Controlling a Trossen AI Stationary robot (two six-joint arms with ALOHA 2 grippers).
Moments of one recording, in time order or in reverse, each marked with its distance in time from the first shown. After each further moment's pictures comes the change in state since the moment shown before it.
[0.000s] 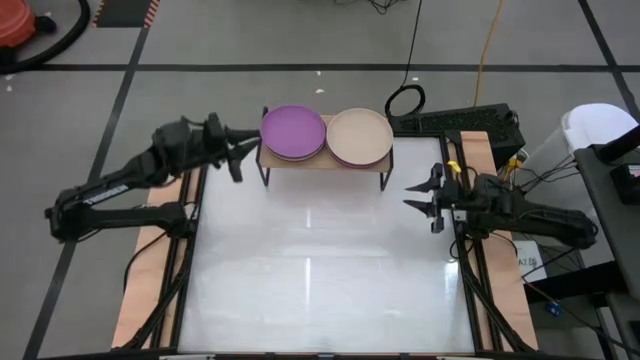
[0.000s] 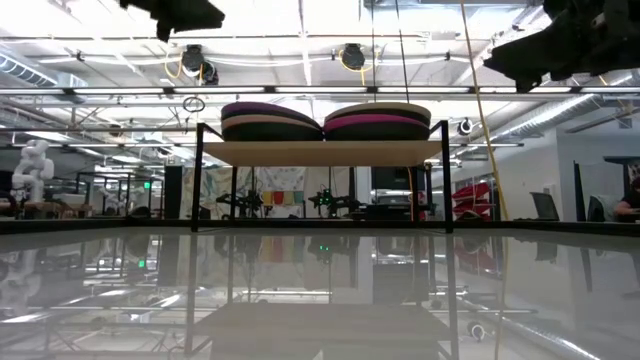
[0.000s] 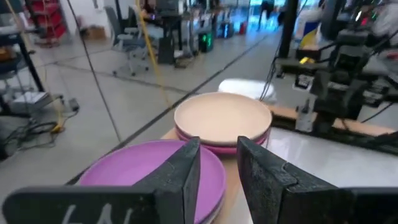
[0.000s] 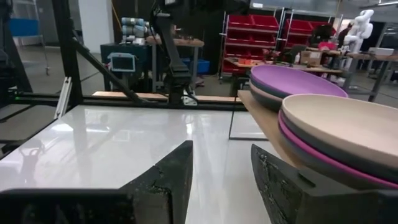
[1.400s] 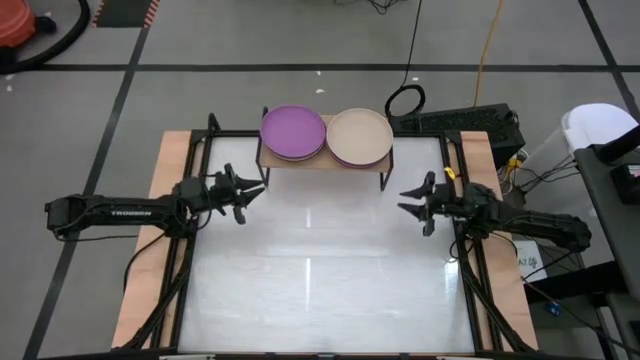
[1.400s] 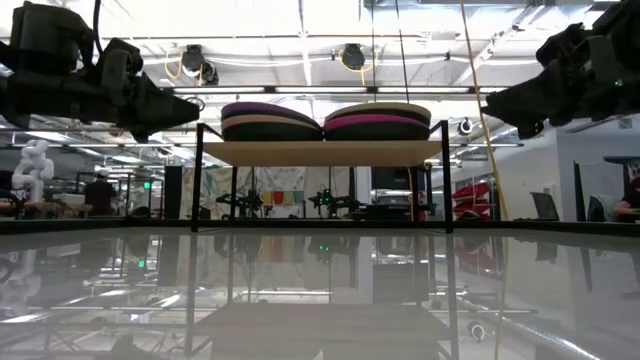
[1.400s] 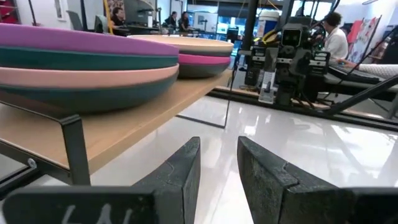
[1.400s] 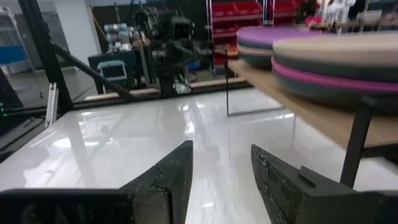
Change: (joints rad) left arm -0.179 -0.132 -0.866 0.866 -0.023 -0.107; right arm -0.010 -0.091 -0.206 0.134 0.051 0.152
